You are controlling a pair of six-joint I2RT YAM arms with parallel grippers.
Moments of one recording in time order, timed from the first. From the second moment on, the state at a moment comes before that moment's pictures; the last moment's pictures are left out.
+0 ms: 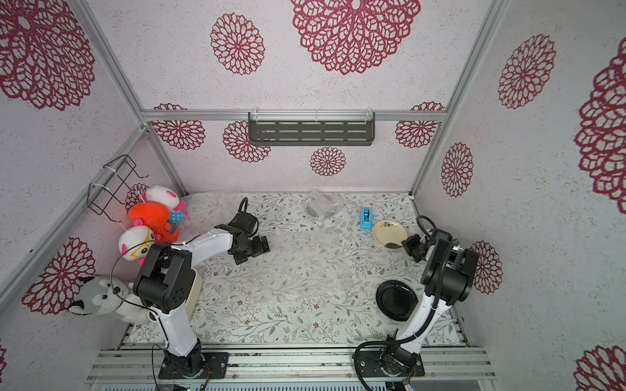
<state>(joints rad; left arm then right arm) -0.34 1.89 1.27 -0.57 0.04 -0.67 -0.48 1.98 1.04 0.09 -0.55 0.58</state>
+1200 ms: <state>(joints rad) -0.44 1.46 0.71 -0.71 0.27 -0.97 0.36 1.75 0.84 0.04 -0.61 0.53</state>
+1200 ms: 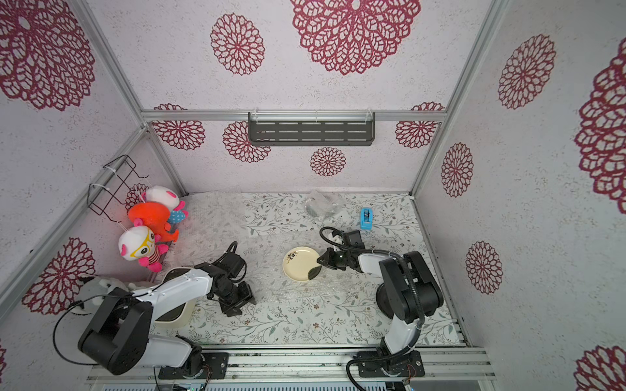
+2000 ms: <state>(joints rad) -0.49 1.56 0.77 -0.57 0.19 -0.89 0.38 1.82 0.89 0.09 -0.59 0.54</state>
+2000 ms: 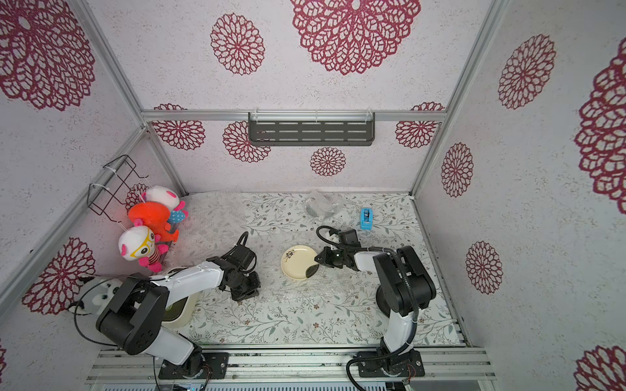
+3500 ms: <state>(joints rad) -0.54 1.80 1.36 -0.72 0.30 -0.84 0.70 1.67 0.75 0.37 -0.43 0.25</state>
